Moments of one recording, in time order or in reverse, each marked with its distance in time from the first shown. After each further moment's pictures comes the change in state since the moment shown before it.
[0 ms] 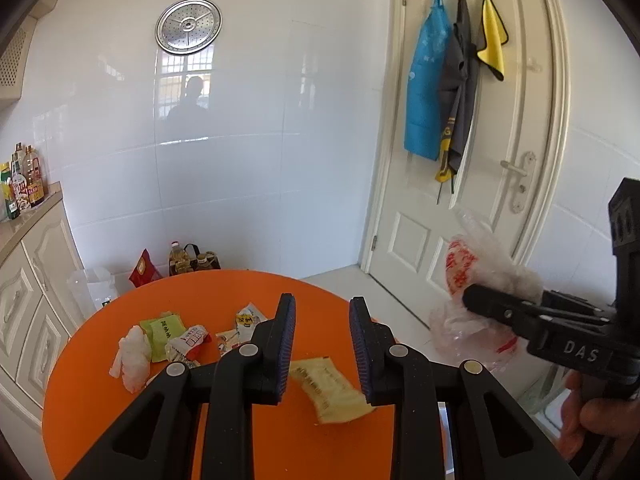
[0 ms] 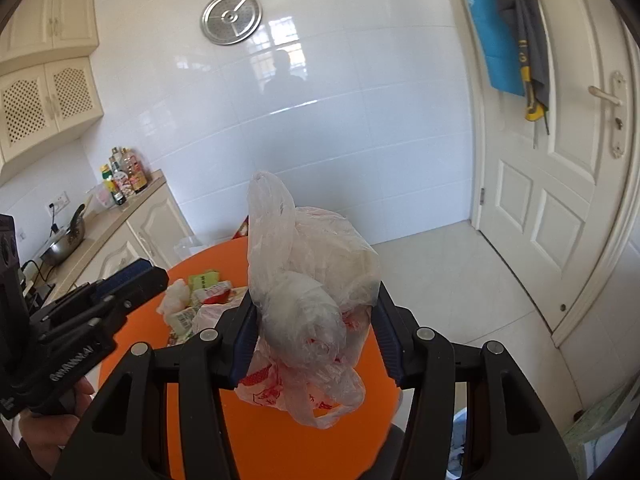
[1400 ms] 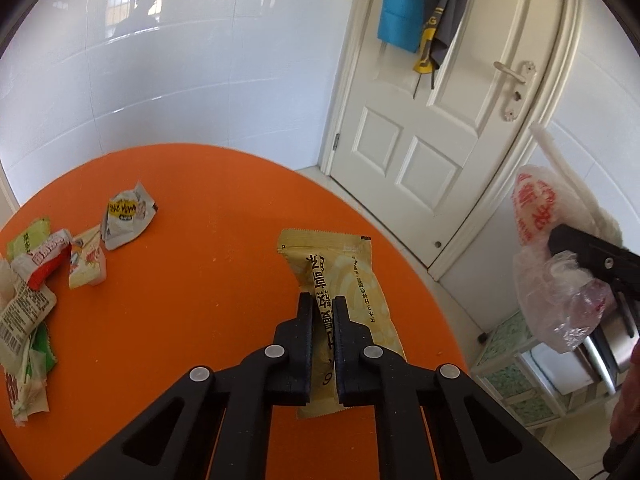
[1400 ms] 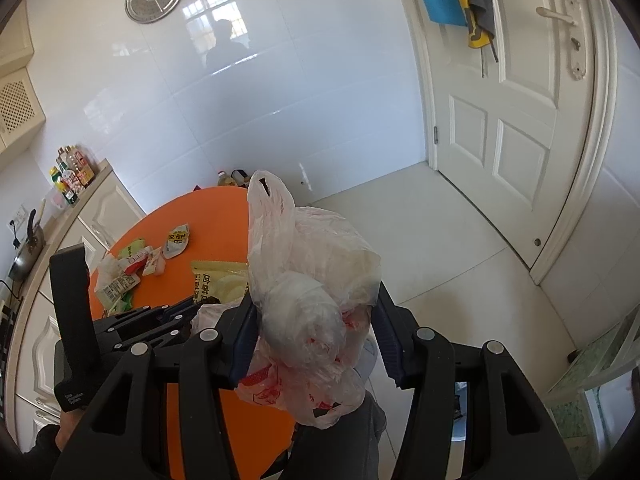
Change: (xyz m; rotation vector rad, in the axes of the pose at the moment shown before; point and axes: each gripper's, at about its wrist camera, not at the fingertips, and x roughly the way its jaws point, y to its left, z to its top) left arm 0.152 0.057 -0.011 0.004 0.338 -0.147; right arm 0.039 -0.088 -0.044 0.135 0.147 -0.123
